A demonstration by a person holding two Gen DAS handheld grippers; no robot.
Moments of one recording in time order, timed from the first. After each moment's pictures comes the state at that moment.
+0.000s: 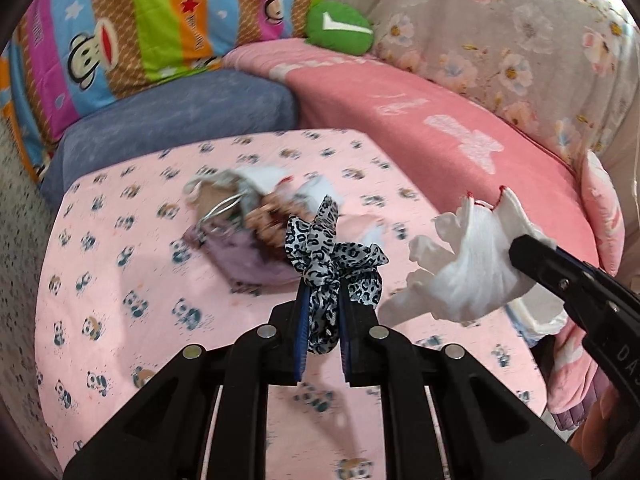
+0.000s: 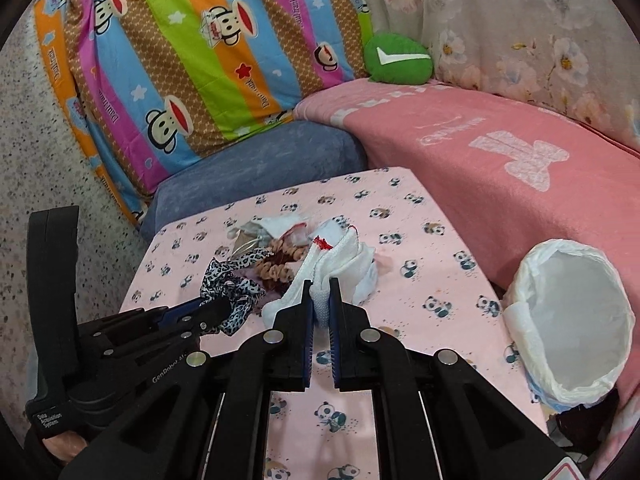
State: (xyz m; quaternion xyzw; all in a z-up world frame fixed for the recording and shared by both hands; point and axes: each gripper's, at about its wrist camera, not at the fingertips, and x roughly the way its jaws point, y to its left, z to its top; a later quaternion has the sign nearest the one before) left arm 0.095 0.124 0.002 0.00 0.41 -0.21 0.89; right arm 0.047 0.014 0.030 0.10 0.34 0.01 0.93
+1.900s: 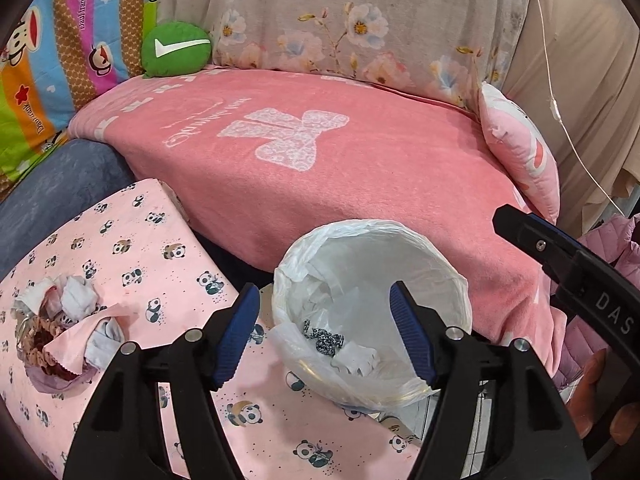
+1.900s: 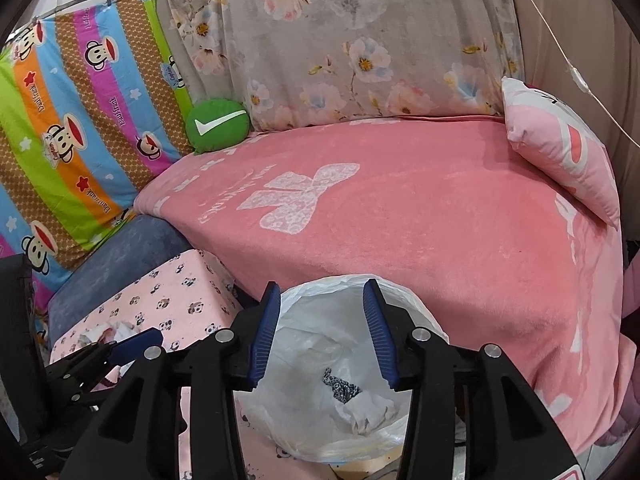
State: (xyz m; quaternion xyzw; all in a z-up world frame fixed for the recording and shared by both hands) left arm 0.072 -0.120 0.013 0.08 0.37 -0.37 0.85; right arm -0.025 -0.250 0.039 0.19 0.27 -0.23 0.92
